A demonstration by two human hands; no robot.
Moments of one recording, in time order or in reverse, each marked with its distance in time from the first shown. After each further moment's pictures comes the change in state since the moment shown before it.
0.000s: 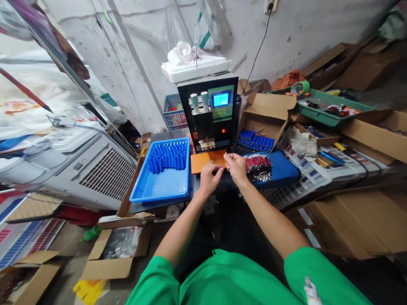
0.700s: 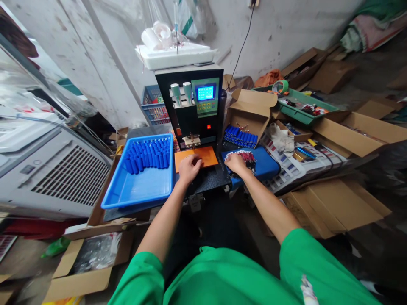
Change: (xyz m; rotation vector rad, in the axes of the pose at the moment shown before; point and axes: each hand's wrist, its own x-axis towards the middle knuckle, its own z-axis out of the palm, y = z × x) left_hand 0.035 -0.063 -0.004 0.315 -0.111 -0.154; right_hand 0.052 -0.001 -0.085 -1.380 -0.136 0.045
